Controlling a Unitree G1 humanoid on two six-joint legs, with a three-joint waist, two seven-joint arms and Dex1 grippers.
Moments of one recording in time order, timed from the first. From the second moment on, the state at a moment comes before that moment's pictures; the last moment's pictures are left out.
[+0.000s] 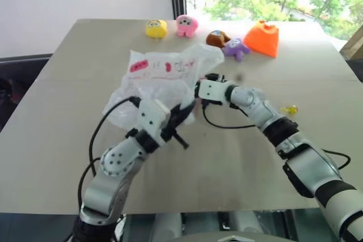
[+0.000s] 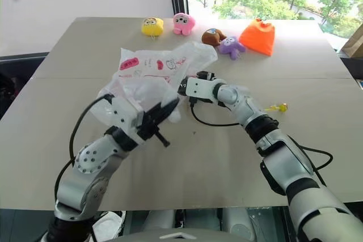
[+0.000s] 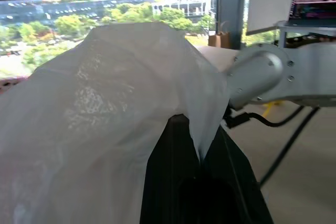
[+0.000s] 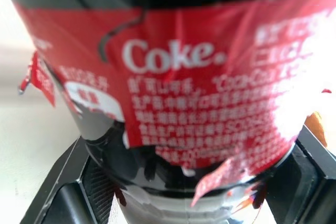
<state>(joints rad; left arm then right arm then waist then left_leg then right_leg) 0.06 0.47 -0.09 -0.64 -0.36 0.29 -0.58 -0.93 -0.25 0.48 0.69 -0.39 -0.09 0.47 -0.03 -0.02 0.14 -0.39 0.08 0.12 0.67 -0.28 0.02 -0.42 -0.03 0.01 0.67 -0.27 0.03</state>
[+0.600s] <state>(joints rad) 0.20 0.47 -0.12 -0.61 -0.30 0.19 -0.64 -0.89 -0.23 0.38 0.62 -0.31 -0.13 0.48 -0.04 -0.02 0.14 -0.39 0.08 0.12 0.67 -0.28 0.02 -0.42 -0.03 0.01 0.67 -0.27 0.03</state>
